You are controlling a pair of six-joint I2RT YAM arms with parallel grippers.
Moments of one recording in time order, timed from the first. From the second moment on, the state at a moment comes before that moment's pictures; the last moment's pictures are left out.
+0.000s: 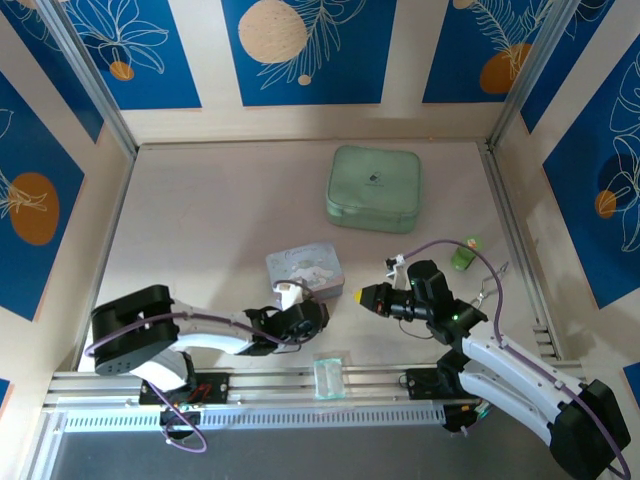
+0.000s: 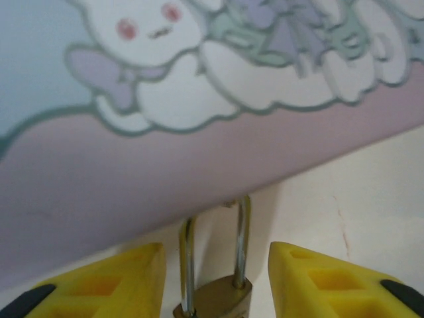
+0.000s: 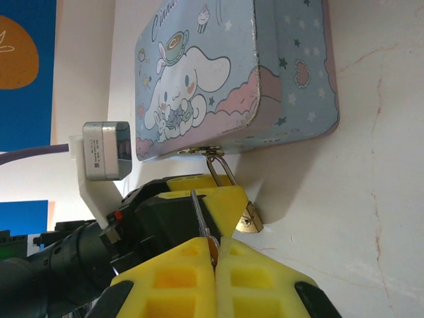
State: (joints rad) left arm -1.23 1.52 0.54 0.13 -0.39 -1.24; right arm 0.59 0.73 0.30 -0.15 -0.47 0.94
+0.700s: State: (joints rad) left arm -1.23 1.56 0.58 0.10 -0.39 -1.31; right arm 0.59 0.79 0.23 -0.04 -0.50 1.09
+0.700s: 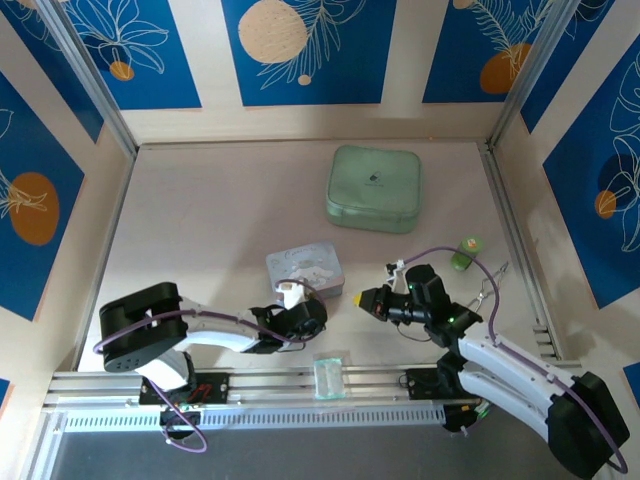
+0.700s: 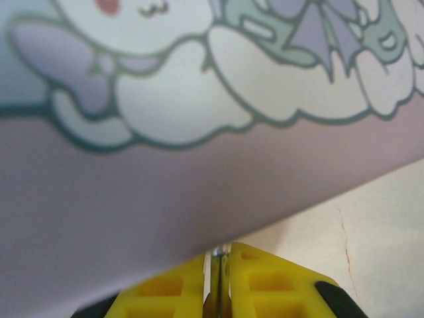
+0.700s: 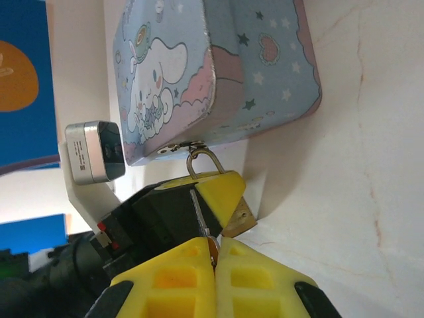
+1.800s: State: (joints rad) left arm -1.19 1.62 0.54 0.46 -0.48 -1.77; right arm 0.59 1.12 0.10 0.44 -0.59 1.42
